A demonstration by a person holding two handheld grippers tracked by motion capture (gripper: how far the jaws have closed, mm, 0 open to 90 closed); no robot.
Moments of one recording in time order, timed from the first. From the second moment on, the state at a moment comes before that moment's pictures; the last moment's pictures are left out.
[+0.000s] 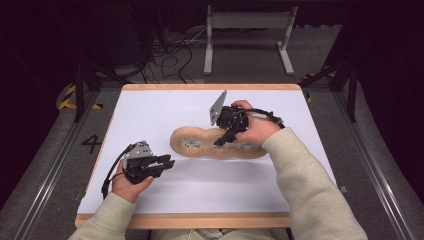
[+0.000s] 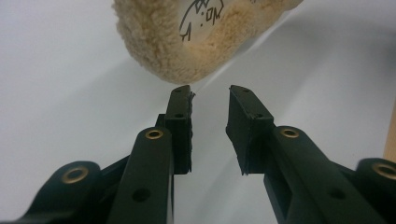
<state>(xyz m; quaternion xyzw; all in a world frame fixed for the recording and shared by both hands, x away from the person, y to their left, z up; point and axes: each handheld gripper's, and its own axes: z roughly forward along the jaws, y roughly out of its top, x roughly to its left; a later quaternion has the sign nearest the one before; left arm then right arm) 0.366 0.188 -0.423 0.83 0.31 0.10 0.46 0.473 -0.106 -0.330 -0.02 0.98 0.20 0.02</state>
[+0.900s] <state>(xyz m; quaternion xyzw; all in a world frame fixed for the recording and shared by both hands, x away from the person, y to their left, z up) 0.364 0.192 -0.425 0.83 0.31 0.10 0.46 0.486 -0.100 -0.356 0.00 0.98 0.18 0.00</state>
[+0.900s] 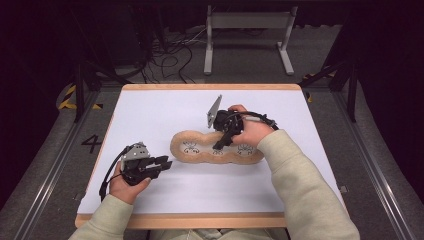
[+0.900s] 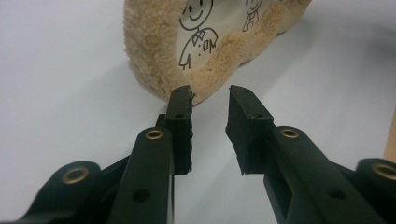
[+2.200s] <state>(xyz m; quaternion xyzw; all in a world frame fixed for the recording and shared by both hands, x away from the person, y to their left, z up) 0.356 0.210 -0.415 0.81 0.33 0.10 0.47 0.429 -0.193 -0.302 0.18 0.92 0.33 0.15</state>
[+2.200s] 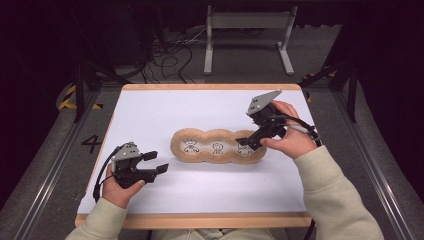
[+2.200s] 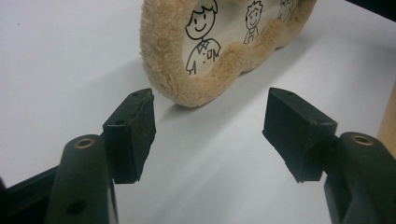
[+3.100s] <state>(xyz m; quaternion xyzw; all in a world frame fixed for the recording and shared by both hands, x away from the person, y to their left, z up) 0.358 0.215 -0.418 0.80 0.34 0.11 0.48 0.392 -0.281 -0.324 0.27 0.88 0.36 0.17</state>
